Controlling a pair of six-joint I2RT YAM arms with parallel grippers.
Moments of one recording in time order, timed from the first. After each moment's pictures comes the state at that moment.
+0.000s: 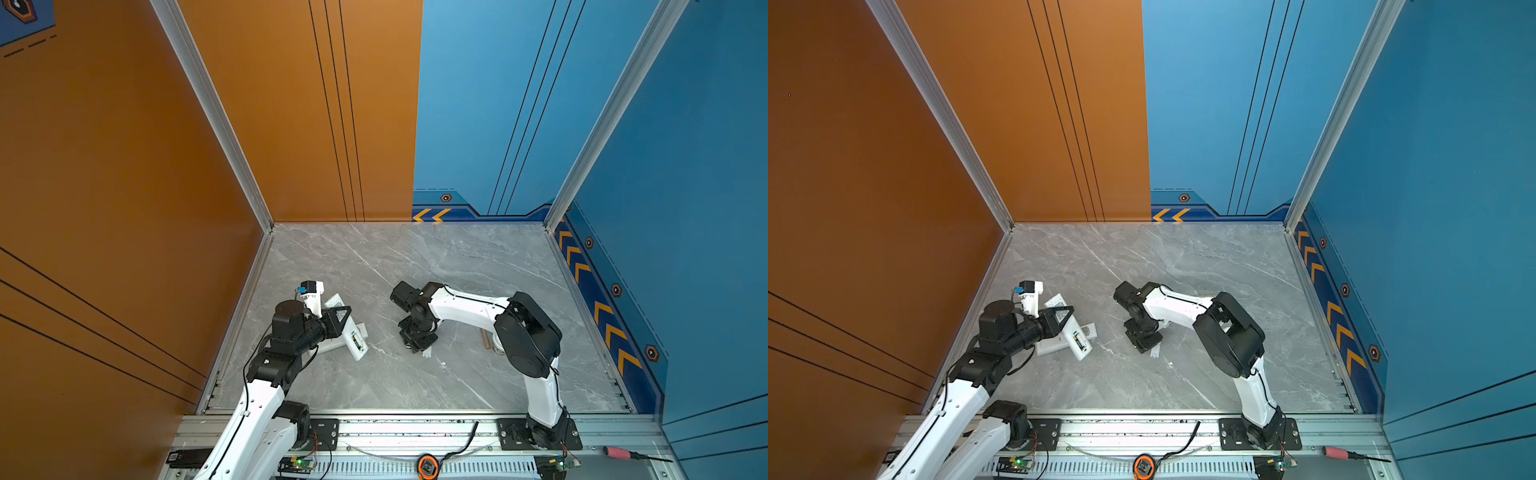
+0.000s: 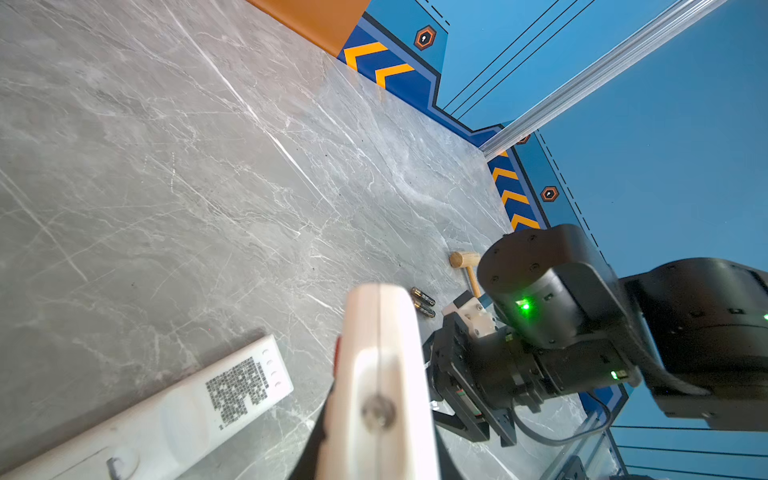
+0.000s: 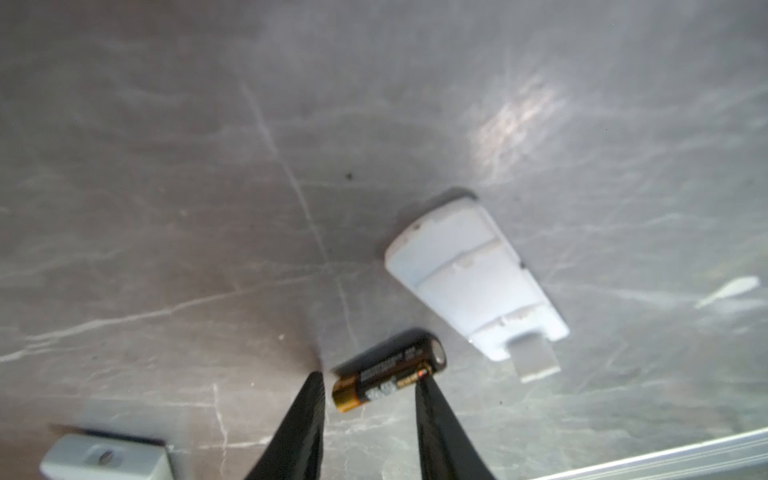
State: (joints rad) left arm -0.16 0.68 0.49 -0.26 0.42 -0.57; right arm 0.86 2.03 1.43 -0.91 -0.22 1.72
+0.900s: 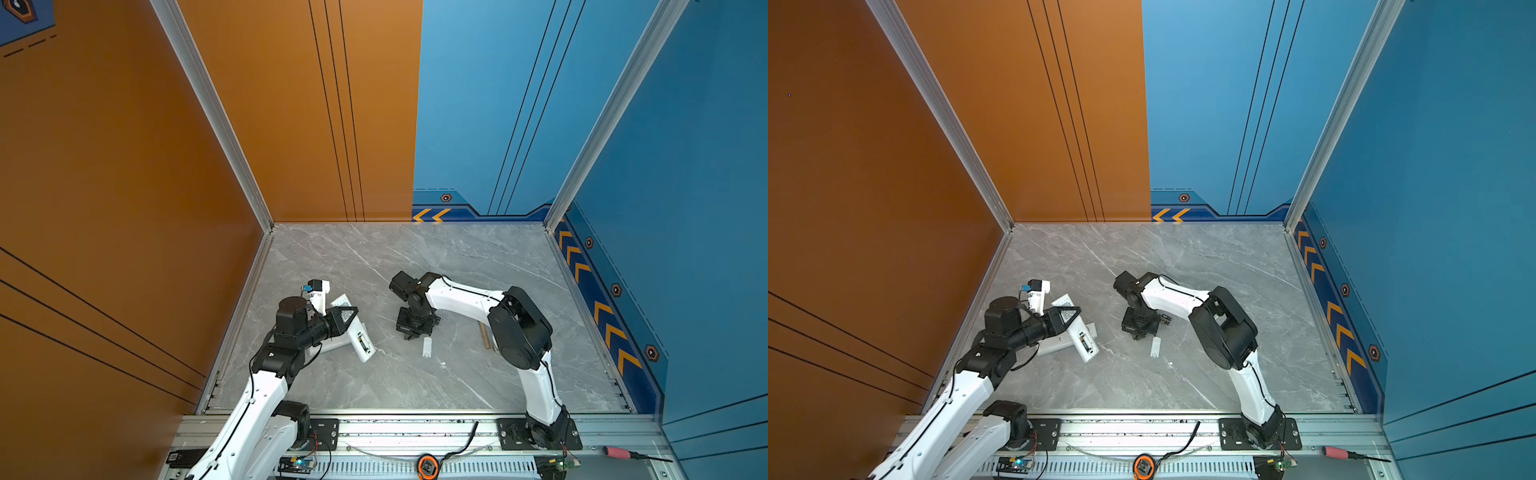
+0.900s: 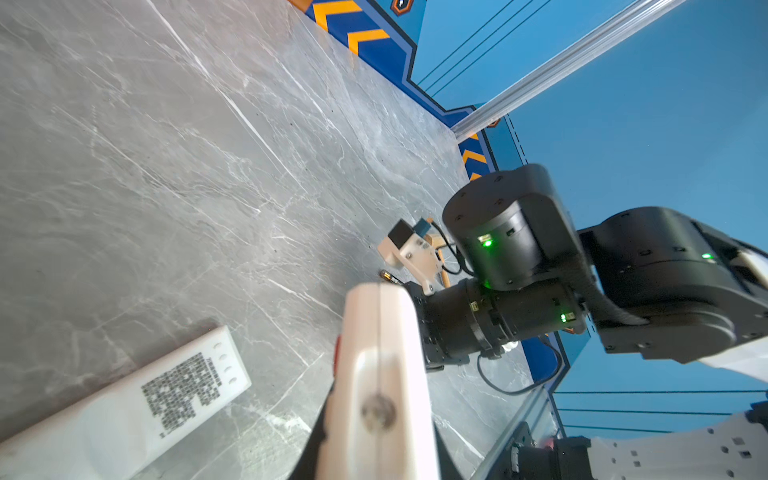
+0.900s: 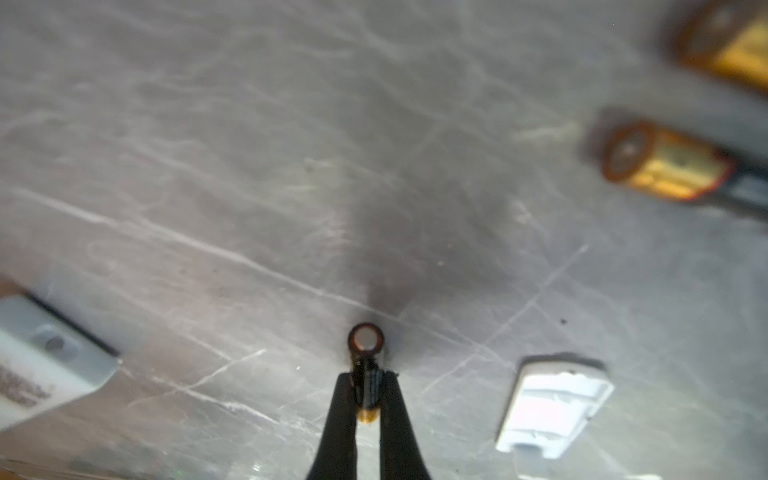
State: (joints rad) left arm -0.15 0.79 0.48 -0.17 0.58 -0.64; right arm 0.82 2.08 1.58 -0.95 -0.19 0.95
